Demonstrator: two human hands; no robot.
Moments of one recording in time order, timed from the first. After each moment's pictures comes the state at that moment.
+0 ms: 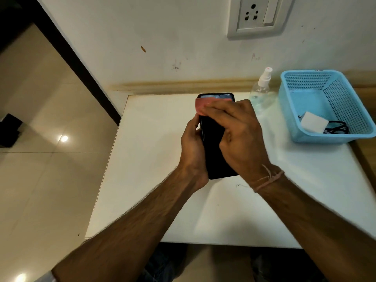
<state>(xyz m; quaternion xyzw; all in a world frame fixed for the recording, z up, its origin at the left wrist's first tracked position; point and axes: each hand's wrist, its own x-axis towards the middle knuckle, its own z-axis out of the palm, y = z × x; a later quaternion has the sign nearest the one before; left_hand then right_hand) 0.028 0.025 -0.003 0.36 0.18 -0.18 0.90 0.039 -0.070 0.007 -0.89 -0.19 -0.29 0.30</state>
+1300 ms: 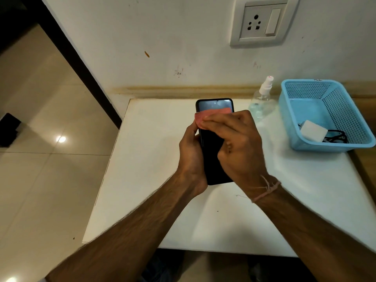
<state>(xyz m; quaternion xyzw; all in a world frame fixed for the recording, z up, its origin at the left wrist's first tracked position) 0.029 0.030 -0.005 0.36 0.19 -0.19 0.90 0.040 -0.066 -0.013 -0.87 -0.20 -0.31 0.34</state>
